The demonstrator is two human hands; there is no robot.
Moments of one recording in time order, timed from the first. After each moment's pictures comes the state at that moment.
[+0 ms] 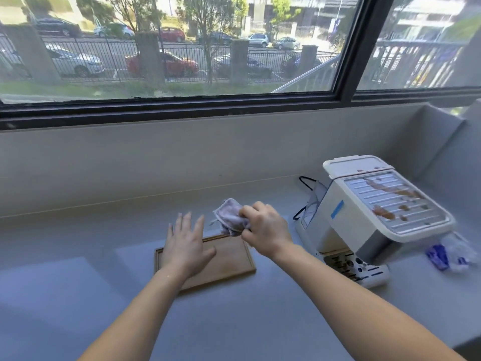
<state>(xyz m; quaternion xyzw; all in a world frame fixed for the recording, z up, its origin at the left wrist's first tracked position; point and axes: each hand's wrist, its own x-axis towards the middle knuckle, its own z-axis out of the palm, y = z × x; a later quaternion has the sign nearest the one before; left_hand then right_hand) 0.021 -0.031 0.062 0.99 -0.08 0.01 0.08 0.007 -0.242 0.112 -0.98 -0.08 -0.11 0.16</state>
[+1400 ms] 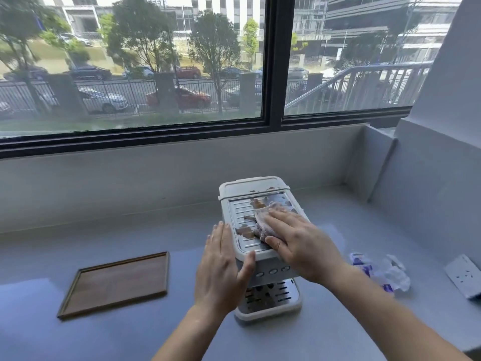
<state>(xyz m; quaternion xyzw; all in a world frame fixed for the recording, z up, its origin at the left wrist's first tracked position) -0.090 -0.380 0.130 0.94 -0.12 0.17 0.28 -0.081 -0.582 0.186 -0.97 -0.17 -0.12 0.15</state>
